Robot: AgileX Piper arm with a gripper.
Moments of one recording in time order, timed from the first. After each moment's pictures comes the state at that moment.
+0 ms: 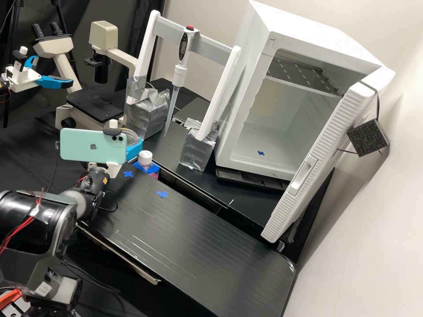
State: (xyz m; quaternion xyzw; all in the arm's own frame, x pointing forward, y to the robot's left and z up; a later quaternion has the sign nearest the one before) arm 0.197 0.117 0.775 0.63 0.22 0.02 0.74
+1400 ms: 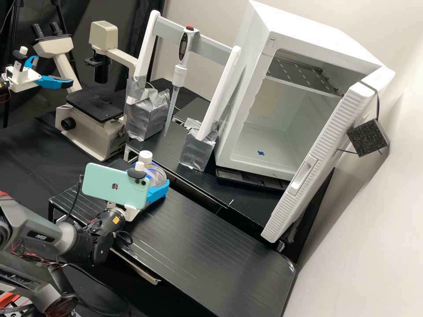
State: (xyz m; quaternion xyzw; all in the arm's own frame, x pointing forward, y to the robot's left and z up) arm 0.159 0.023 0.819 0.66 0.11 -0.01 0.75
